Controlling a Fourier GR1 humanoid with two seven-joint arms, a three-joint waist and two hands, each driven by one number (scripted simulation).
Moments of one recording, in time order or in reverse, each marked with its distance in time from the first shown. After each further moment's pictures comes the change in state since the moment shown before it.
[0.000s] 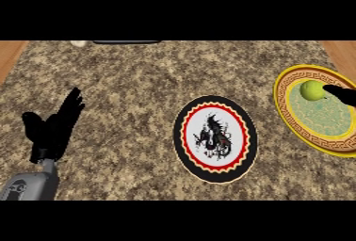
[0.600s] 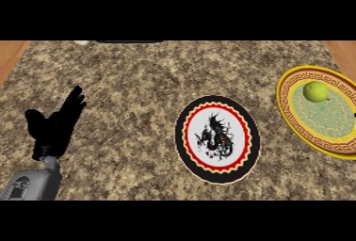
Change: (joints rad) left arm -0.023 -0.028 0.034 0.025 -0.034 -0.034 -0.004; right arm 0.197 0.023 -0.215 -0.040 -0.083 0.211 -0.170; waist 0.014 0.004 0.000
